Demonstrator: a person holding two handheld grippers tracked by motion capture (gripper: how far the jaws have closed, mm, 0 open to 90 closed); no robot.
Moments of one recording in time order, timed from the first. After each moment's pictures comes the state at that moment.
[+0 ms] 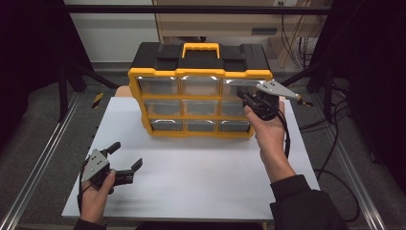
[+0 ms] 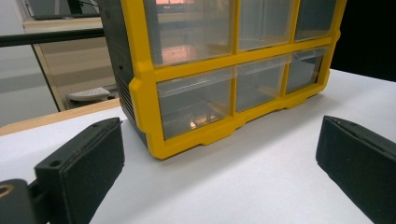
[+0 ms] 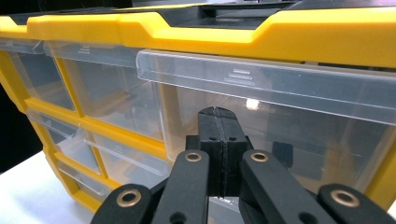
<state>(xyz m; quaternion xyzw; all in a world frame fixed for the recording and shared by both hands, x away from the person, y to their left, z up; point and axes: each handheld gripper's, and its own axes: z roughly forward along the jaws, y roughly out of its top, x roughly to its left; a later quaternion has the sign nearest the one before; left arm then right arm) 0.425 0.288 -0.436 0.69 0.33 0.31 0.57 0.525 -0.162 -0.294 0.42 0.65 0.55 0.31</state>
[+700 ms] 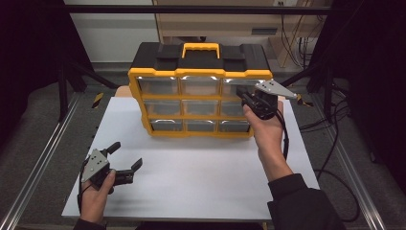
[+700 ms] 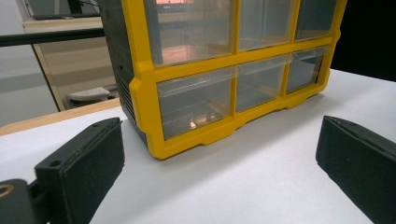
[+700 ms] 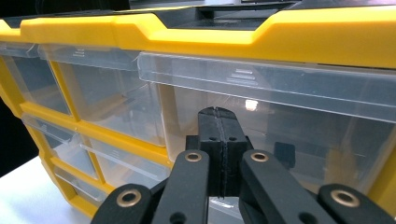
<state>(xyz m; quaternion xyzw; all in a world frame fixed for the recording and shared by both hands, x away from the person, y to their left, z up) 0.425 0.288 -0.436 0.69 0.33 0.31 0.57 0.529 -0.159 -0.295 0.42 0.64 0.55 0.31</state>
